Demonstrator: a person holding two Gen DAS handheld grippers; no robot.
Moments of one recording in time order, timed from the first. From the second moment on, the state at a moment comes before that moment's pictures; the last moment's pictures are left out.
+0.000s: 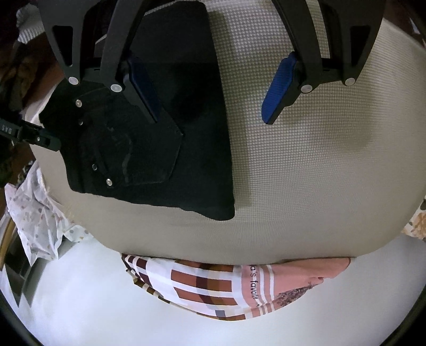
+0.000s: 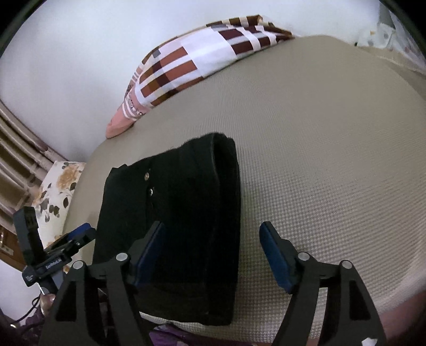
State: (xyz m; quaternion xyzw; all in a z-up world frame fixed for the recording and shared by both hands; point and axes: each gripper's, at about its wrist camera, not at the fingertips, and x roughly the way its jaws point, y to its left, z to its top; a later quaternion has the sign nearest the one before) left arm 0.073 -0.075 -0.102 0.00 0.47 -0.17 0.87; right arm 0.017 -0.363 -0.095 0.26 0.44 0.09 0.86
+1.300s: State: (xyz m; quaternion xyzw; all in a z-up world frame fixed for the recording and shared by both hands) left arm 0.124 -0.084 -0.134 0.00 0.56 -0.32 0.77; right arm 0.048 -0.371 -0.120 0.35 0.44 0.21 0.80
